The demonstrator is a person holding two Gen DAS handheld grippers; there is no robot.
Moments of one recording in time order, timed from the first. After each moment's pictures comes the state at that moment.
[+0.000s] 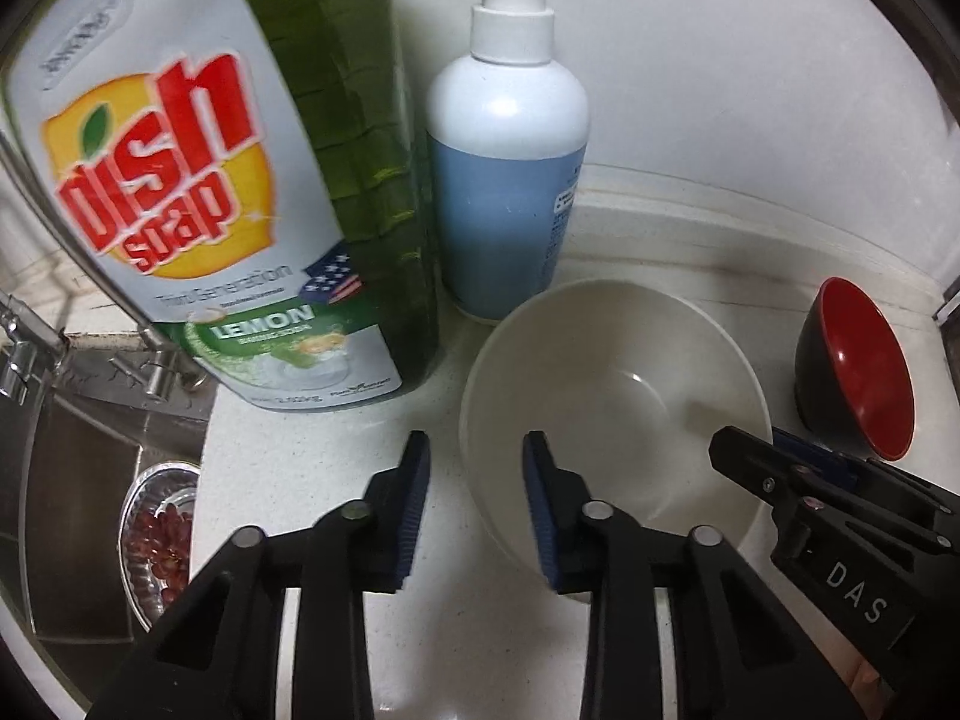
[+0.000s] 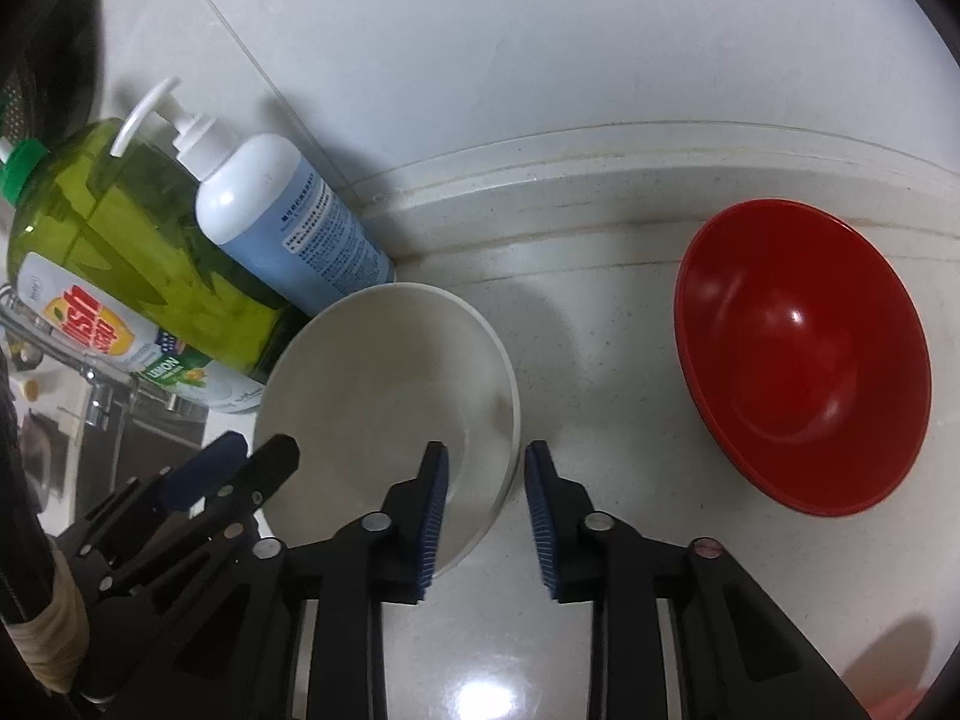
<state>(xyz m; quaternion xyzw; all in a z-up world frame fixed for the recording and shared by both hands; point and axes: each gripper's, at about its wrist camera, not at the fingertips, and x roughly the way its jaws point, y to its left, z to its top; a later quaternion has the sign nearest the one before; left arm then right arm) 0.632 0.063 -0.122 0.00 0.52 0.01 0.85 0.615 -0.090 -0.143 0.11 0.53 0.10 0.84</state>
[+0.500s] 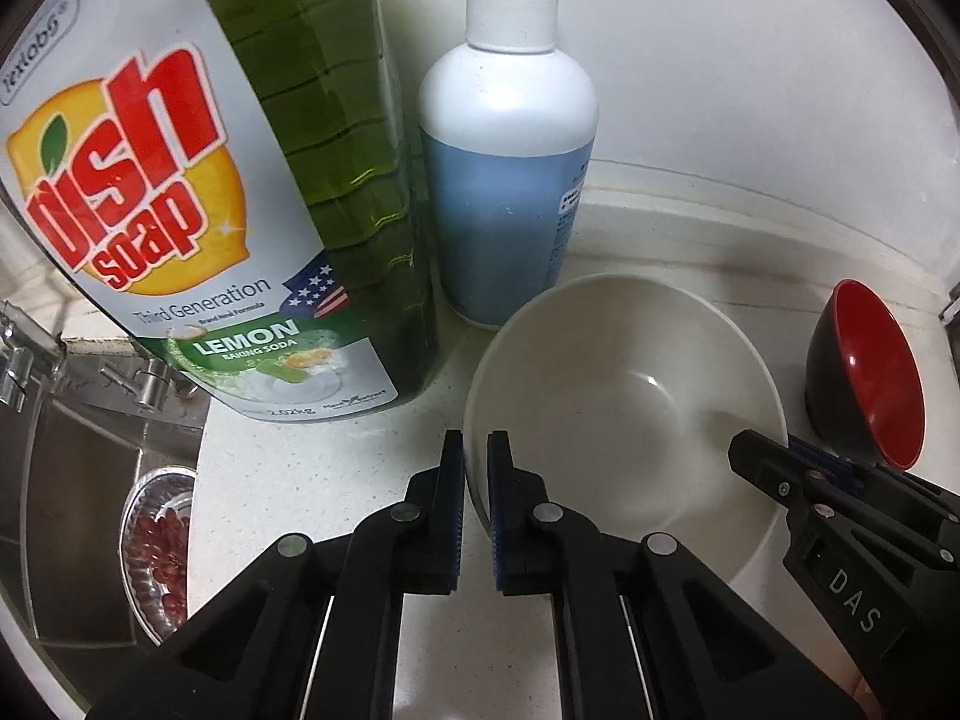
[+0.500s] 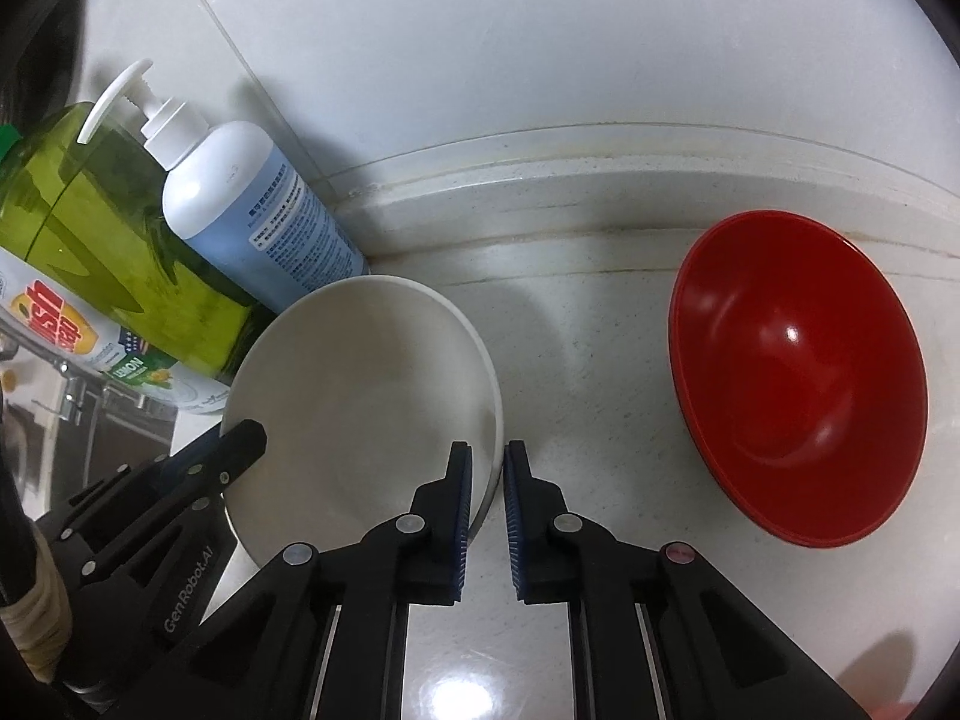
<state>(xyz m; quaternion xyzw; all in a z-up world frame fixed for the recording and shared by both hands) 0.641 0.057 -0.122 0.01 0.52 0.01 0.85 0.620 -0.087 -0.147 0.09 0.53 0.08 0.84</state>
